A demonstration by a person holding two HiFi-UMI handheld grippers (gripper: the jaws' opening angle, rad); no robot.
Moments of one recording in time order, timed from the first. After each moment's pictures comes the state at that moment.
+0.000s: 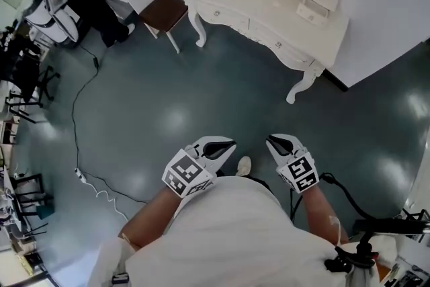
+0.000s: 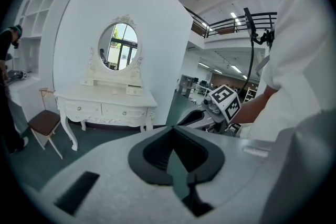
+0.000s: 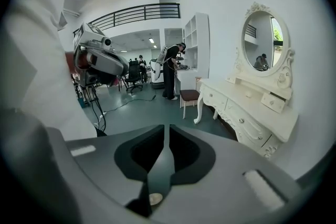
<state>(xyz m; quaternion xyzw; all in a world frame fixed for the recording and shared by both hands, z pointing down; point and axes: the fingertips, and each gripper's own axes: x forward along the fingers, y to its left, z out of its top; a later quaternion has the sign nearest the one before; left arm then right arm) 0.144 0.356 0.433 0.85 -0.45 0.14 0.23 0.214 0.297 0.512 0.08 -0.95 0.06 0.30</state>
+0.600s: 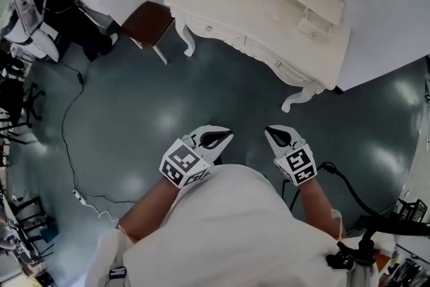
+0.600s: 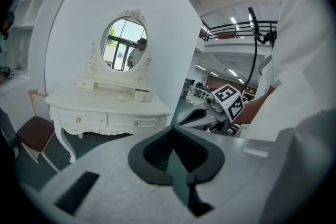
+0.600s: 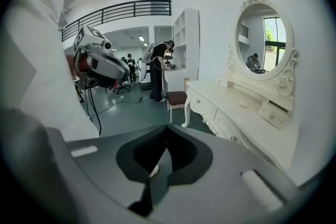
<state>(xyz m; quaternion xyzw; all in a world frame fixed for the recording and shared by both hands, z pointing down) 0.012 0.206 0.450 0.87 -0.42 0.12 0.23 0.090 0.152 0.515 0.13 -0.94 0.06 0.30</state>
